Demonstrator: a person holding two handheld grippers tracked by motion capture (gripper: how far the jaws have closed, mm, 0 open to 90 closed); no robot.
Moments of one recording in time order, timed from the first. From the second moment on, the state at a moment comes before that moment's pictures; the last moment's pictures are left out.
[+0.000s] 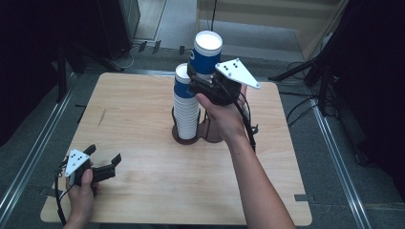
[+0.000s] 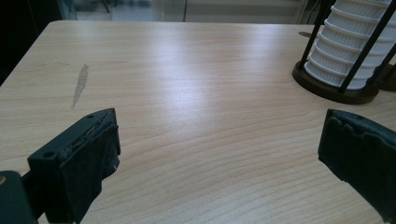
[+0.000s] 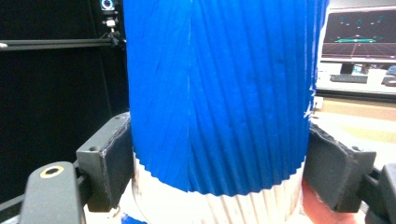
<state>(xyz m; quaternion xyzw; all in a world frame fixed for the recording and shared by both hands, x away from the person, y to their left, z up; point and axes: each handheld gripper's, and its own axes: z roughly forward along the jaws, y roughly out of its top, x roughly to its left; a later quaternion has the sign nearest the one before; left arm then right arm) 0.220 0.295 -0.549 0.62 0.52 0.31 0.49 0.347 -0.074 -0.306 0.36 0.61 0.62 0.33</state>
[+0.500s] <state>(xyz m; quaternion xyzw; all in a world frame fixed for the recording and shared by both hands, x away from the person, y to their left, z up) 0.221 0.294 -0.550 0.62 0.52 0.32 0.49 0.341 -0.120 -0.322 0.39 0.61 0.59 0.35</state>
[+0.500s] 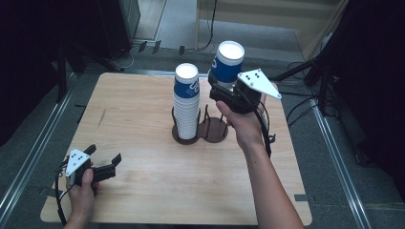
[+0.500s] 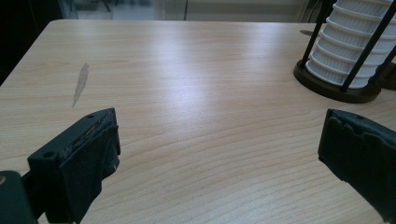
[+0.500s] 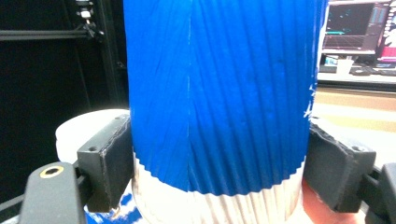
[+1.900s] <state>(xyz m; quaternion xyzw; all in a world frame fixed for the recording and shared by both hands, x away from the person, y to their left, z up) 0.220 0.282 -0.531 0.63 0.51 0.33 0.49 0.282 -0.159 -0.422 0.43 0.63 0.55 0.34</state>
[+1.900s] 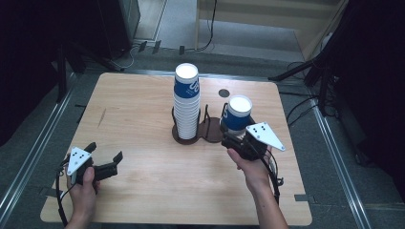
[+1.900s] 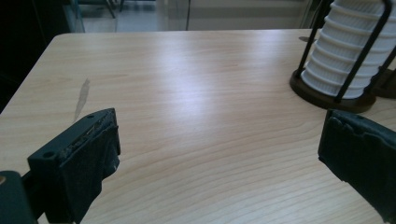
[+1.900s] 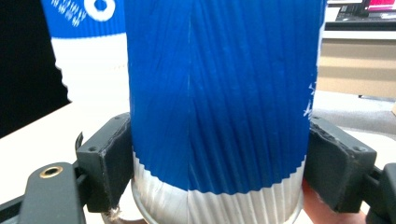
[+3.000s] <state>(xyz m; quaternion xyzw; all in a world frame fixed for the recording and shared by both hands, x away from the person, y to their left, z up) 0.236 0.174 -0.460 0.72 0.38 0.24 0.53 0.257 -0.129 -0.481 0.40 0.69 0.49 0.35</state>
